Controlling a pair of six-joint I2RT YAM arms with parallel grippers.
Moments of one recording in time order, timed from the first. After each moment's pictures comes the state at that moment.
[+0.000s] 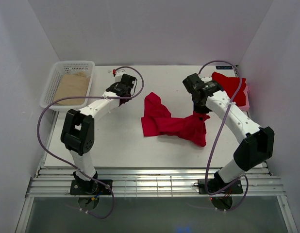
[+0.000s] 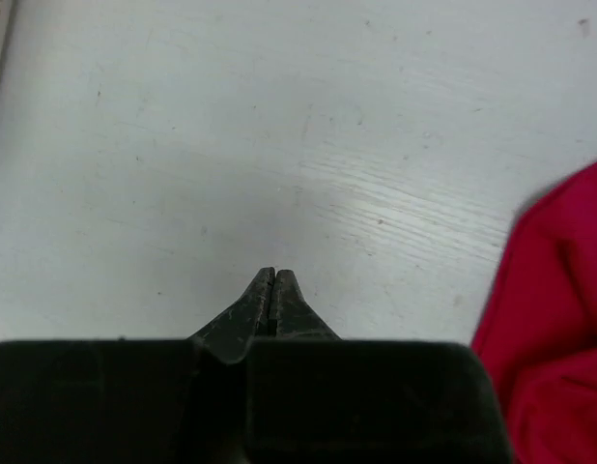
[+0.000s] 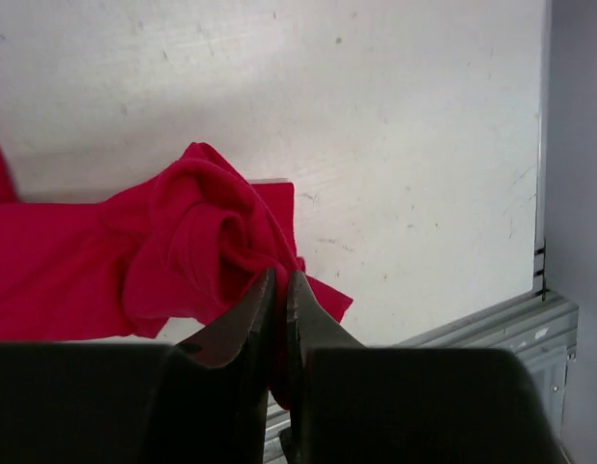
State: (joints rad) left arm -0.45 1.88 1.42 -0.45 -0.57 -0.49; right arm 0.52 1.55 1.44 -1.20 0.52 0.54
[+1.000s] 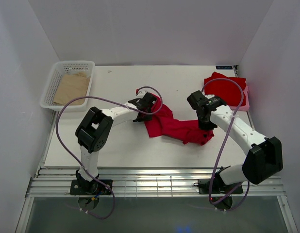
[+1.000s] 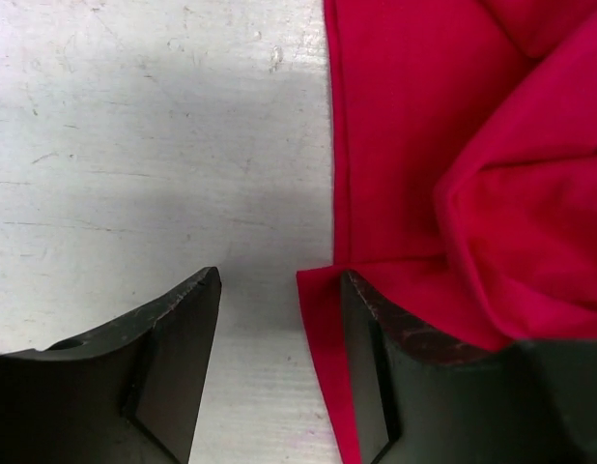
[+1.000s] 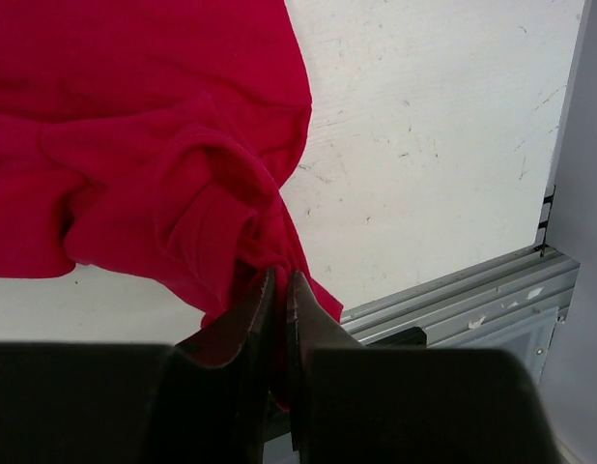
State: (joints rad) left arm -0.68 1.97 1.33 -0.44 -0.40 -0.63; right arm 0.50 1.40 1.17 -1.16 0.48 0.51
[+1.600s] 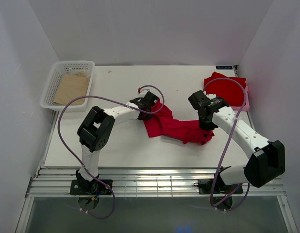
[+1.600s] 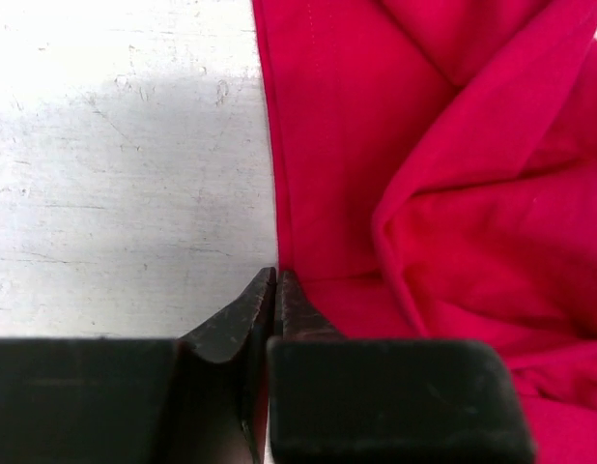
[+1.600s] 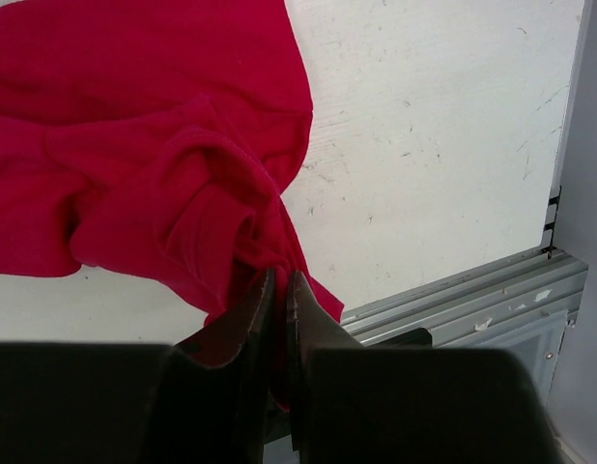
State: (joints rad) left arm -0.68 2.01 1.37 -0.40 -0.38 -0.62; right arm 0.50 1.36 1.17 -1.16 0.47 0.52
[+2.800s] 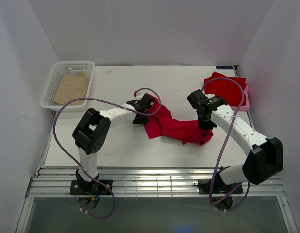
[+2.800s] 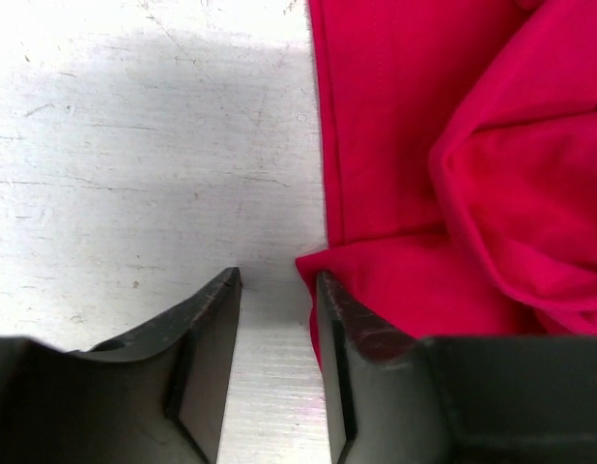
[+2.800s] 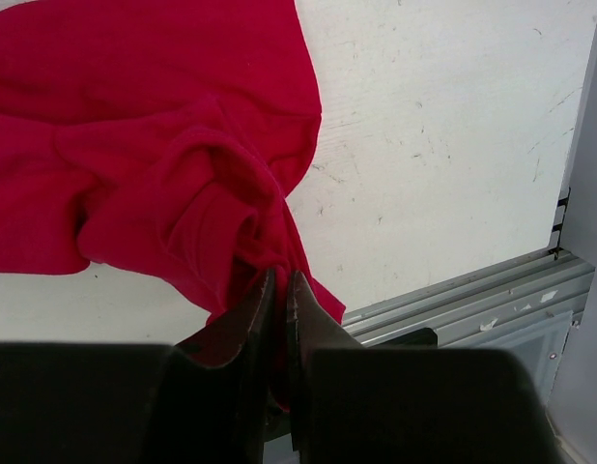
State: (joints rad) left arm -0.68 1.94 1.29 -0.47 -0.36 -0.65; right arm 0.50 1.39 1.18 -1.16 0.46 0.52
